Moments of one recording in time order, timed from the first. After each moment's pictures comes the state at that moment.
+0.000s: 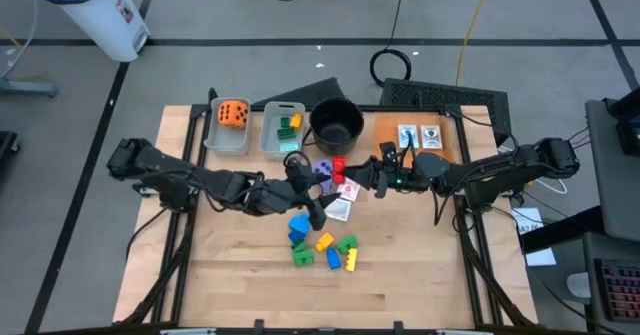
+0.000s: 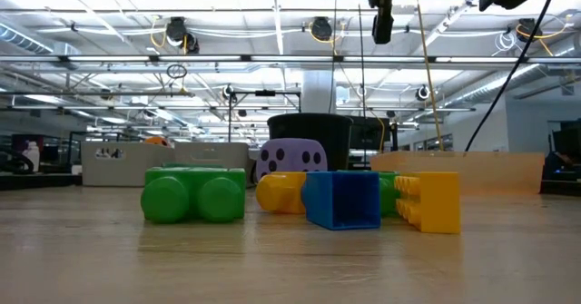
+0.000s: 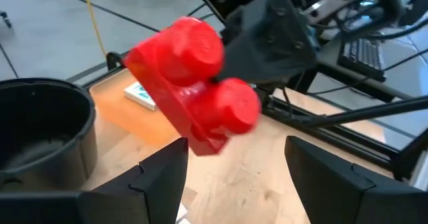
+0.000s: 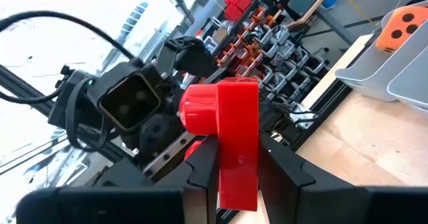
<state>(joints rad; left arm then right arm) -0.27 1.55 1.30 -0.11 -0.58 -0.45 0.07 1.24 0.66 0.74 0.16 0.90</state>
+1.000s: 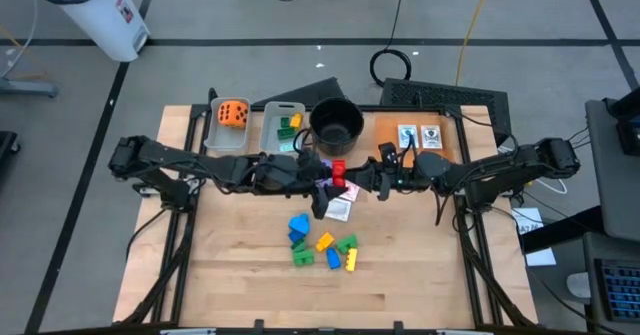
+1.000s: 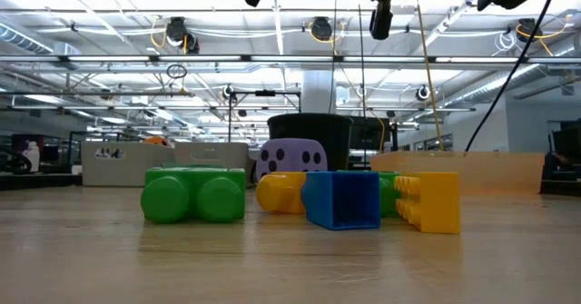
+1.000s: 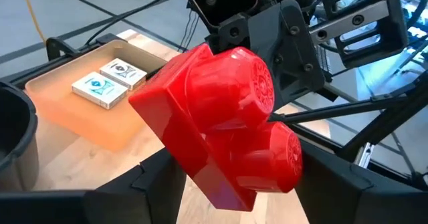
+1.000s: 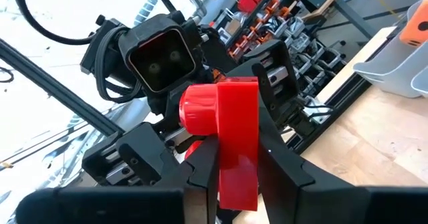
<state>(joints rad) -0.13 1.55 1.30 -0.04 -0.26 -0.46 0.07 1.24 0.66 0.76 0.09 0.89</state>
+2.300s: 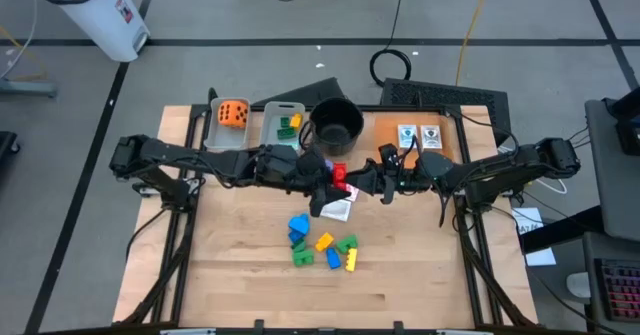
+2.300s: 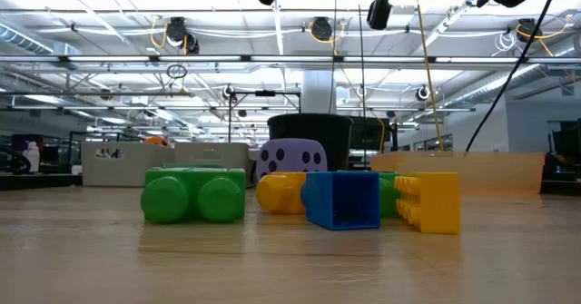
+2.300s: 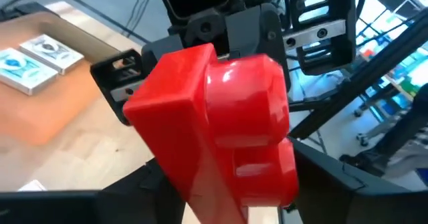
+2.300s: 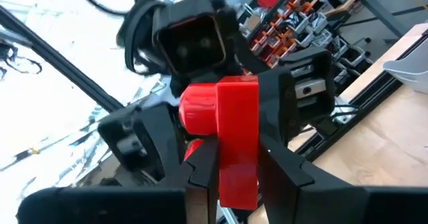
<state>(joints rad) -0.08 1.55 1.30 0.04 0.00 -0.56 0.07 1.24 0.66 0.75 0.05 0.87</state>
